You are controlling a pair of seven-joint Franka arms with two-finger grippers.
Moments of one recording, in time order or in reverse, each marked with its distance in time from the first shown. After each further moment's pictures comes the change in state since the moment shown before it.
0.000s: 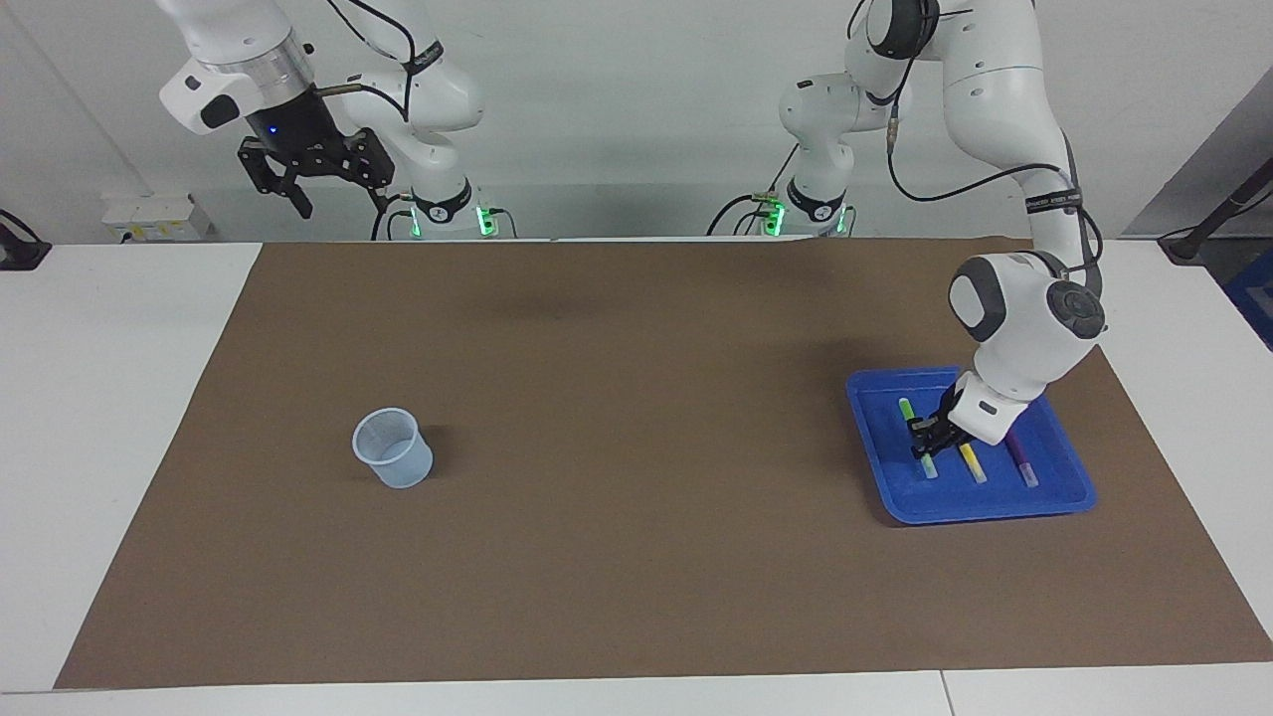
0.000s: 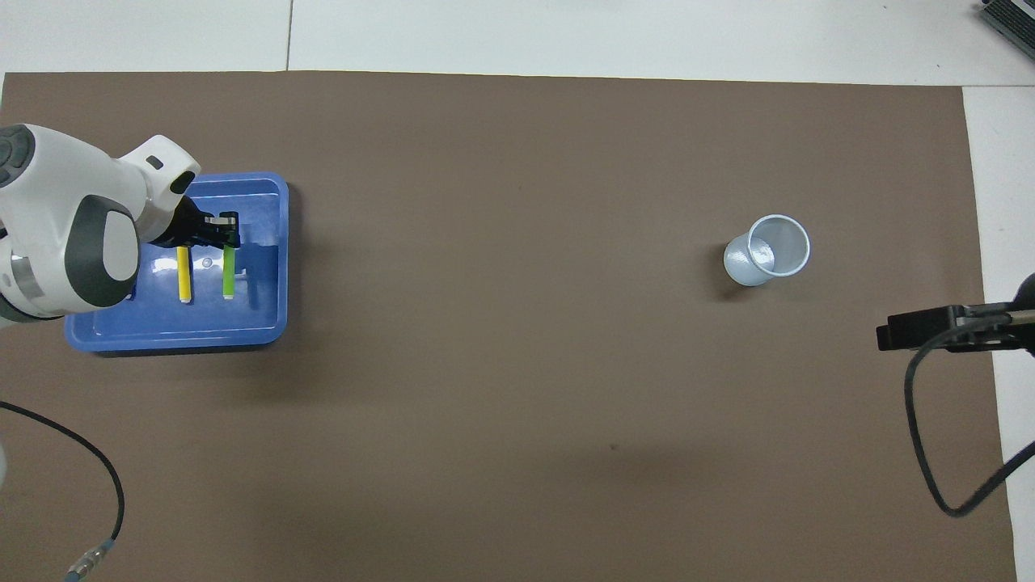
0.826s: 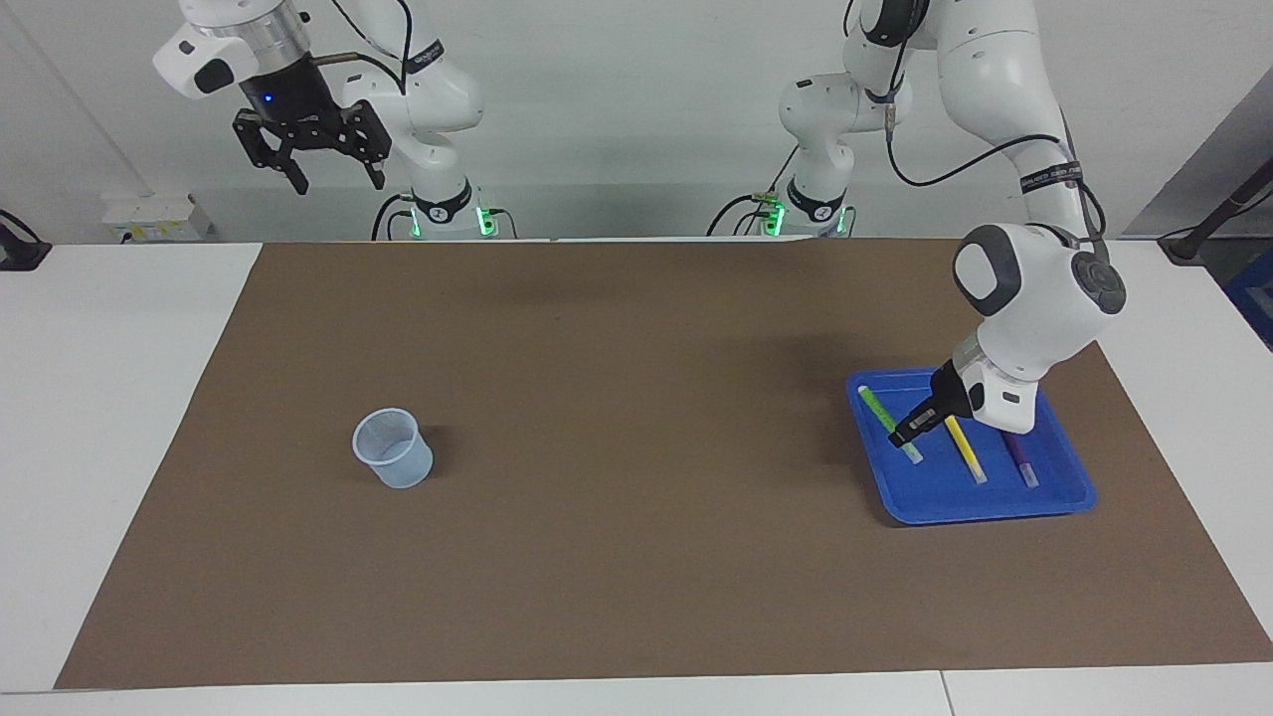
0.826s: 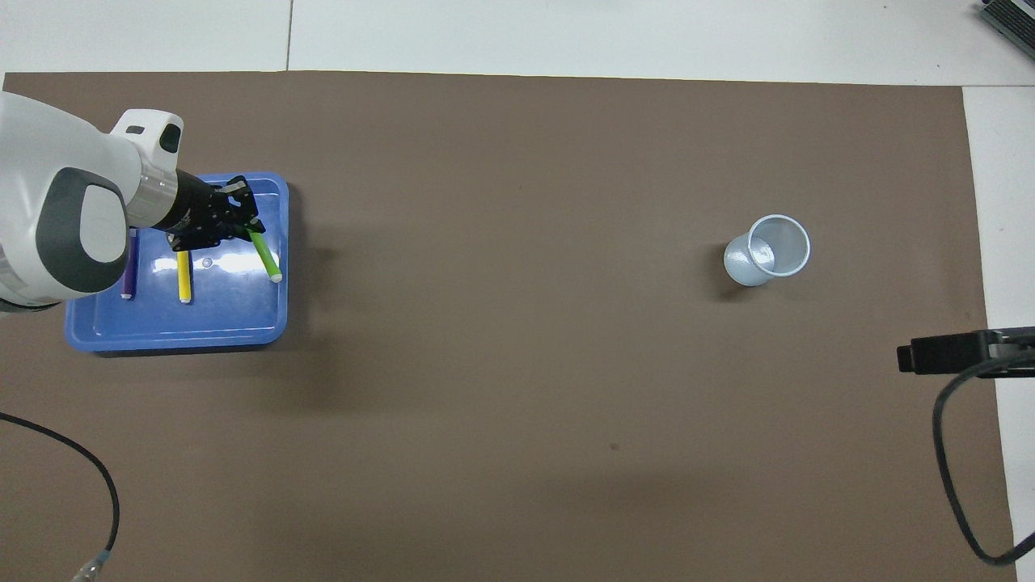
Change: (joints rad) left arm -0.052 -0.047 -0.017 0.062 -0.138 -0.136 -0.551; right arm -0.004 -0.057 0.004 0.011 0.000 -0.044 -0.002
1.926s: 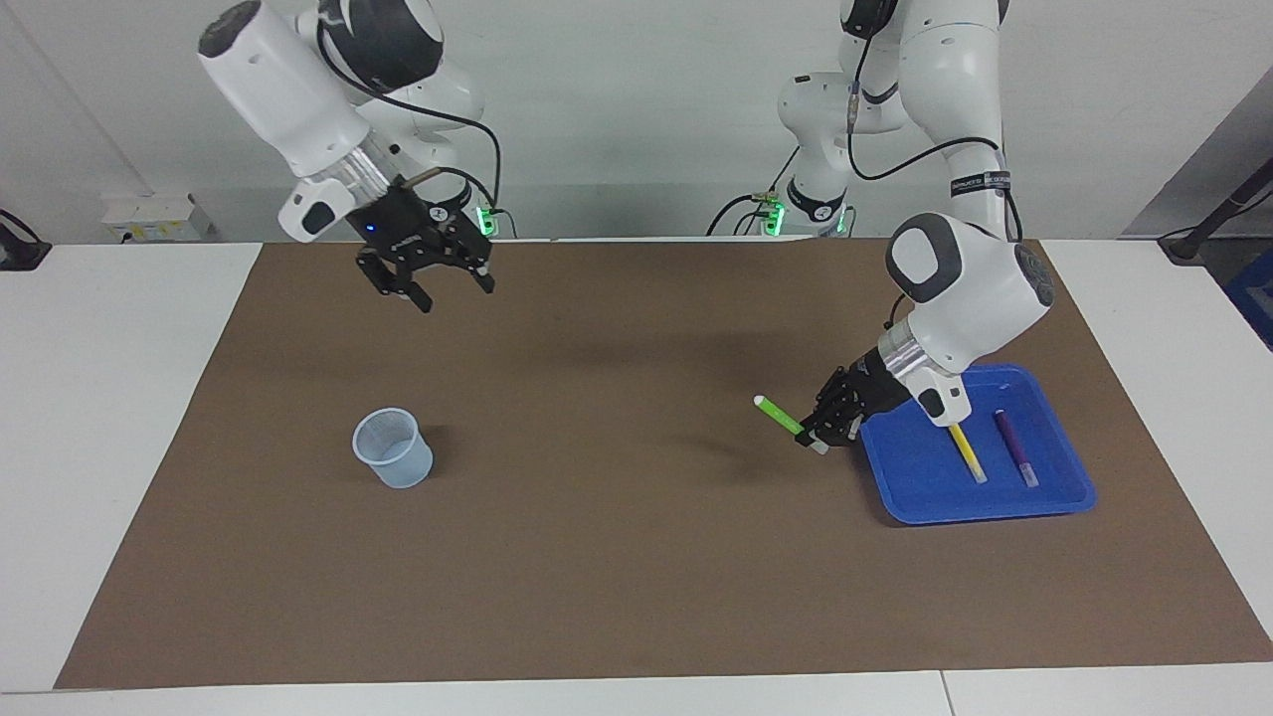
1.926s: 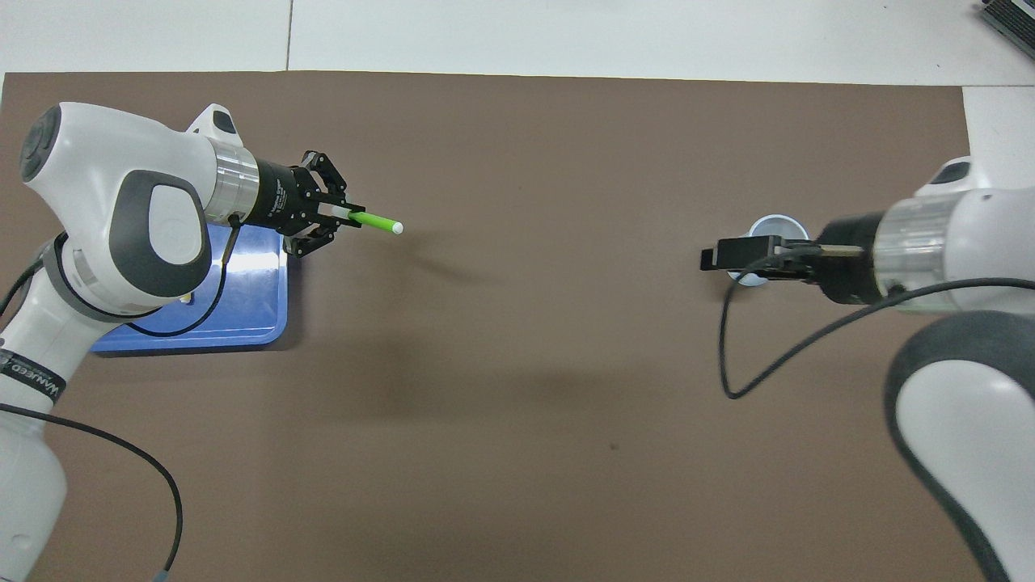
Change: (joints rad) left arm -0.140 -0.011 -0.001 -0.011 -0.348 0.101 -0.556; right arm 0.166 0.164 0.010 -0.237 0.386 0.642 0.117
